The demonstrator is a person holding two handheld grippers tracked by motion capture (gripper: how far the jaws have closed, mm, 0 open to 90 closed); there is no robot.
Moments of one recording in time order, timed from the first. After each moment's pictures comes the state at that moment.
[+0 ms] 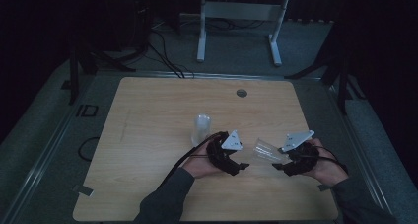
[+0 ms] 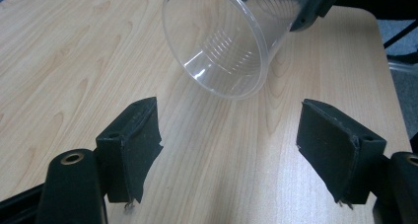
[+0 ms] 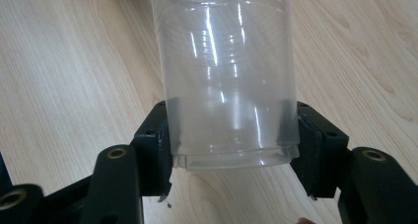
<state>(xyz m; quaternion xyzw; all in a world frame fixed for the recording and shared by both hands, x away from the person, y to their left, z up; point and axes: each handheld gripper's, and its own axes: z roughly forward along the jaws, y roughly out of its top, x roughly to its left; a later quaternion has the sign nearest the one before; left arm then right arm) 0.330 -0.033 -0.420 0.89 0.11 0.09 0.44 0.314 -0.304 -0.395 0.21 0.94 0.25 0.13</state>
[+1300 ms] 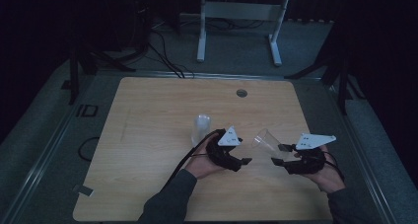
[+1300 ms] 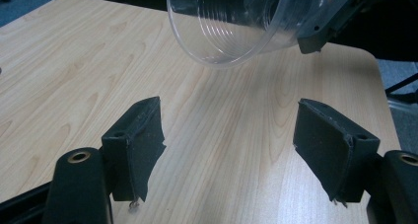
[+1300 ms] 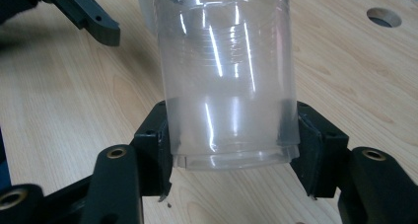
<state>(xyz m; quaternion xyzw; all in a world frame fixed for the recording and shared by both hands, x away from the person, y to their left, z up) 0.333 -0.032 -0.420 0.86 0.14 0.09 0.49 0.305 -0.324 -0.401 0.26 0.87 0.41 0.14</state>
